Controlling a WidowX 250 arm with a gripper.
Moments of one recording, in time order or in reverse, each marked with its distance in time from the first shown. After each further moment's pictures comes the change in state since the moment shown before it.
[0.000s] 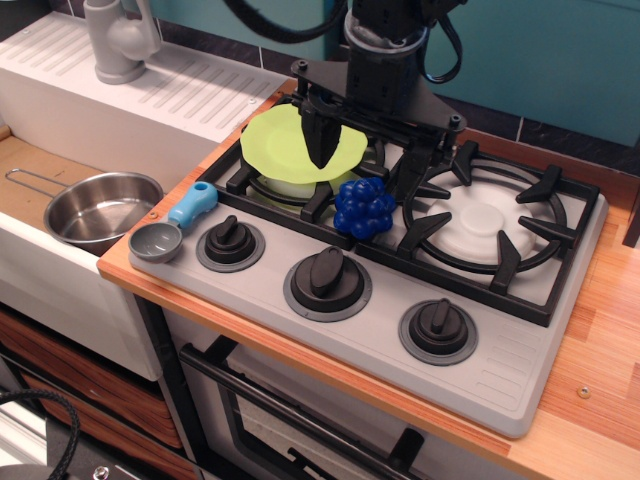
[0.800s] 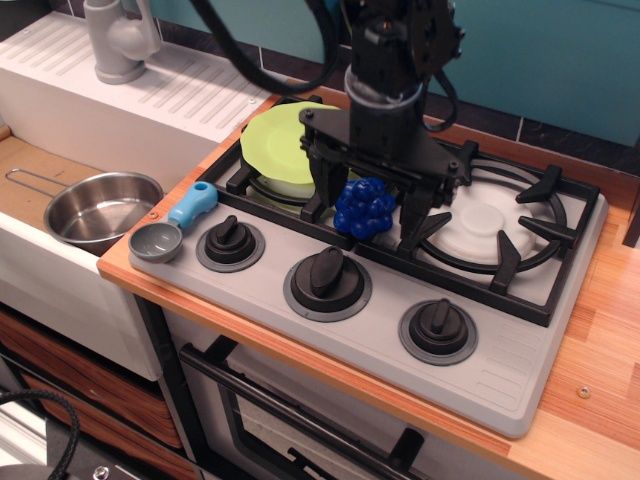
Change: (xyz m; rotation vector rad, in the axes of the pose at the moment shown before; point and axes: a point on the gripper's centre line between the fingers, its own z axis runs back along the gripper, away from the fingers) arm -0.007 -0.005 -0.029 -0.045 -0.025 -0.007
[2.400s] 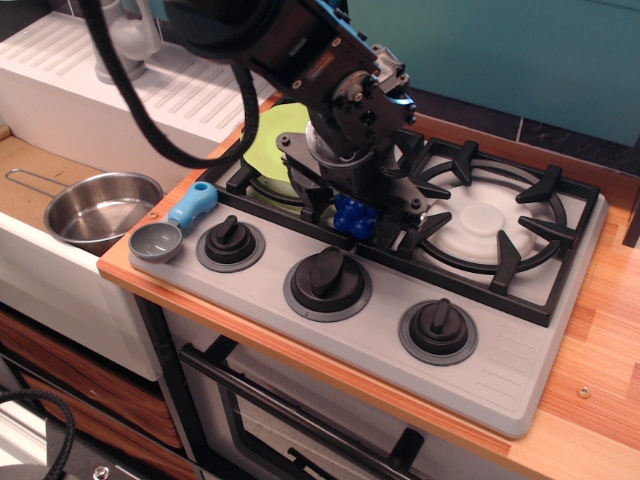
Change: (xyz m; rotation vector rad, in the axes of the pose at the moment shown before) arm -0.001 0.012 -0.017 0.016 -0.241 -0.078
